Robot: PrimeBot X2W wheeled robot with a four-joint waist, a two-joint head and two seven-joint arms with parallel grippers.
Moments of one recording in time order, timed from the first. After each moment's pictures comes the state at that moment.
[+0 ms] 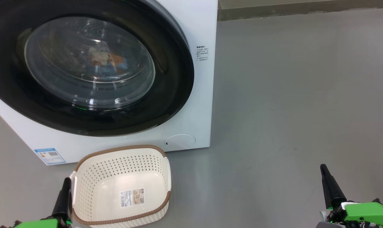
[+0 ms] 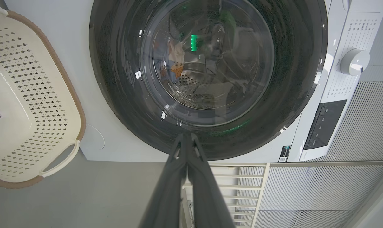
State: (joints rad) left arm -0.07 0.04 0.07 0.26 -1.61 -0.12 0.10; right arm -0.06 -0.05 -0.14 0.27 1.61 0.13 0.11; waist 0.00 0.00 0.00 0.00
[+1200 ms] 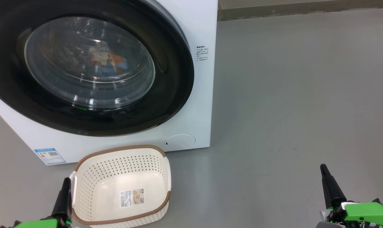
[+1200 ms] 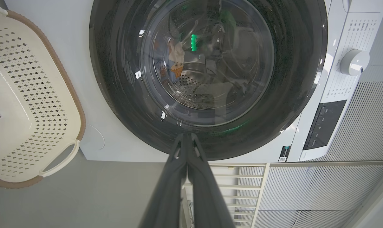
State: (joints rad) left arm -0.07 0.04 0.07 0.26 -1.61 -0.12 0.11; right arm -0.06 -0.05 -0.14 0.27 1.61 0.13 0.11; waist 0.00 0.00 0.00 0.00
